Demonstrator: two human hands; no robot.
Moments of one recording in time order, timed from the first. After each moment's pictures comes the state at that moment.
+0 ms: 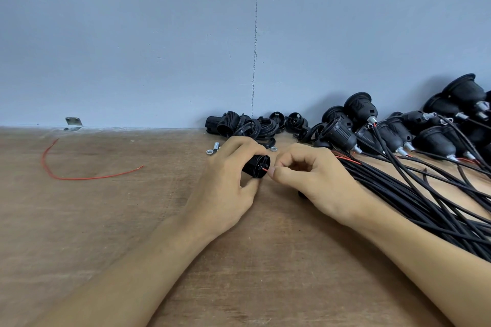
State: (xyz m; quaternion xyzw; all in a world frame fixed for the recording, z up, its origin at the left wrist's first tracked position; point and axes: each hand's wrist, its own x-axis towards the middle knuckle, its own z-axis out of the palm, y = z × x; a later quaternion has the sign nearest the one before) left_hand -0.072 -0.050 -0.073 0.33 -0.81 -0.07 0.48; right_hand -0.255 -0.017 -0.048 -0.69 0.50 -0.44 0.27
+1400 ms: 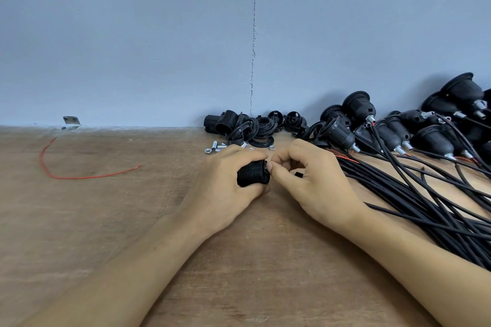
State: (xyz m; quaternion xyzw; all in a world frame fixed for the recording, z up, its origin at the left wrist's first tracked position) left_hand -0.069 -0.052 -0.076 0.37 -0.80 -0.12 0.45; right_hand -0.247 -0.011 -0.051 -0.73 0.51 -0.45 0.10
